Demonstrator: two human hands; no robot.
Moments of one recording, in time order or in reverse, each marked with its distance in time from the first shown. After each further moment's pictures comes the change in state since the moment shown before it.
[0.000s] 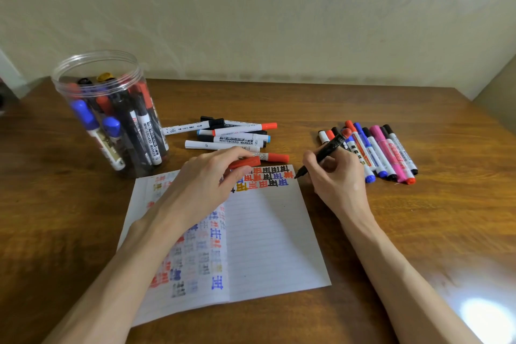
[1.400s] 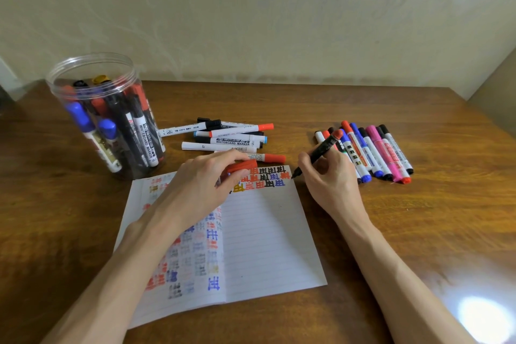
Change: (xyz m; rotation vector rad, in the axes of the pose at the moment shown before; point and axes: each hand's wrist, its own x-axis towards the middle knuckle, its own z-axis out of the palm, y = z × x) left_hand 0.000 -0.003 0.004 0.060 -0.008 -0.005; right_hand 0.000 0.001 0.001 -0.009 -0.037 0.009
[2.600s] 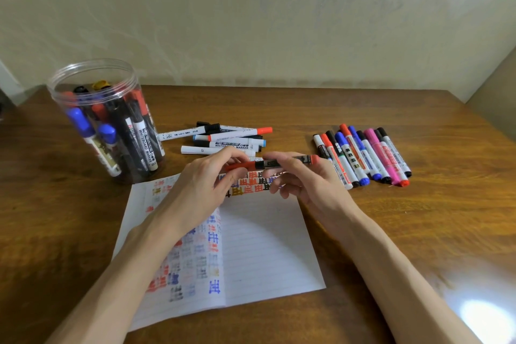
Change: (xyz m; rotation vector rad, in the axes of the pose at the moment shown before) left_hand 0.000 0.001 0.001 -0.195 0.056 0.002; right_hand -0.011 -0.021 -0.001 0.754 -0.484 0.106
